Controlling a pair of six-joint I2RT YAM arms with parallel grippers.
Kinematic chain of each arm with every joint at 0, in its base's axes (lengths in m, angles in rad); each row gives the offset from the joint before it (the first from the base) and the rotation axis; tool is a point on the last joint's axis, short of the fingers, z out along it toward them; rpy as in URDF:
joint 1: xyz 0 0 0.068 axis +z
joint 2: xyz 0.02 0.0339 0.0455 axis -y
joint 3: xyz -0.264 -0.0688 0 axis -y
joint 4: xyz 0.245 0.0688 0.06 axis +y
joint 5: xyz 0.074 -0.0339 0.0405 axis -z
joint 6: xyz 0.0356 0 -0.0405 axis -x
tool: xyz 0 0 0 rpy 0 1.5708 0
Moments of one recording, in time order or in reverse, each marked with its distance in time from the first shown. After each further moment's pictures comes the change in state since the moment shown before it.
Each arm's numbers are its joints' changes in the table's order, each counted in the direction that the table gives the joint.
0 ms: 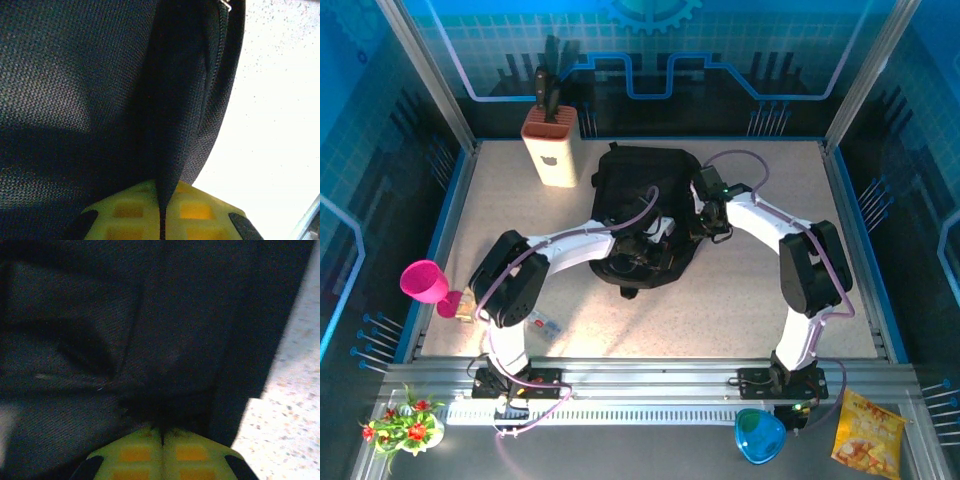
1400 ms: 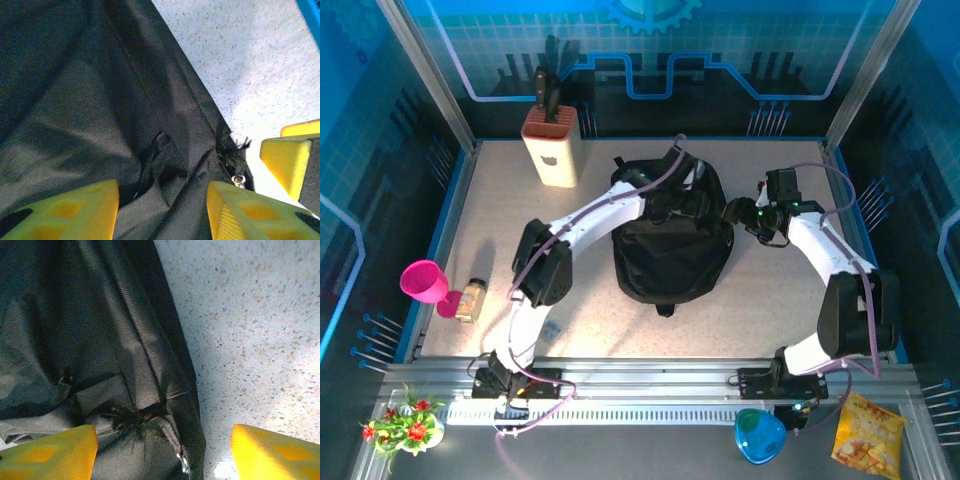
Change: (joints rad) left arm -0.026 -0.313 0.757 0.264 -0.276 0.003; right arm -0.347 0.322 -0.270 -0.153 -0.287 -0.257
